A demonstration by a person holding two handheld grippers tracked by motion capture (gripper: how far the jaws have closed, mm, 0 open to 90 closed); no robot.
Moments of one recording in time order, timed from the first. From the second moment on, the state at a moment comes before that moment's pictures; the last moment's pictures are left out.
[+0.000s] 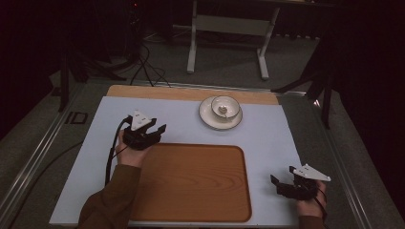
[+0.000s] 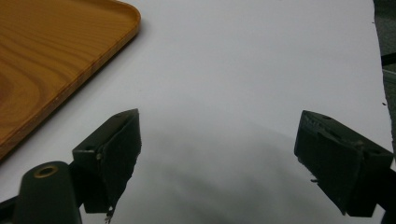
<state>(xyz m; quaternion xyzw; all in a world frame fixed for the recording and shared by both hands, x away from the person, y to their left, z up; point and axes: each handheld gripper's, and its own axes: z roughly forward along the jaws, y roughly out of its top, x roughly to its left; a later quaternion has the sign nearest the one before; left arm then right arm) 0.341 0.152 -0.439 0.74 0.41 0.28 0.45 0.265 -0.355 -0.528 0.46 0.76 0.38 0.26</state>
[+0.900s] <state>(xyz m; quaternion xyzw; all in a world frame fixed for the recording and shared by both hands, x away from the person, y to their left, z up) 0.384 0.084 -0.439 0.78 0.35 0.25 0.46 0.266 -0.357 -0.528 0.47 0.76 0.38 0.26</state>
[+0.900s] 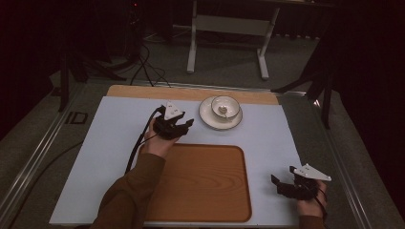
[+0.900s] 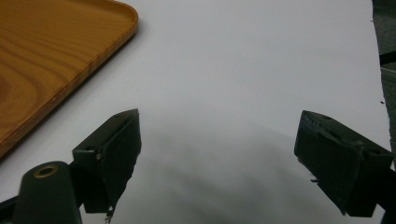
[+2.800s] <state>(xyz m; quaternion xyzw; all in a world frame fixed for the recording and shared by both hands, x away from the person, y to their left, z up) 0.418 -0.028 -0.456 0.83 0.28 0.20 0.44 0.266 -0.358 -0.527 0.47 0.75 0.38 0.25</state>
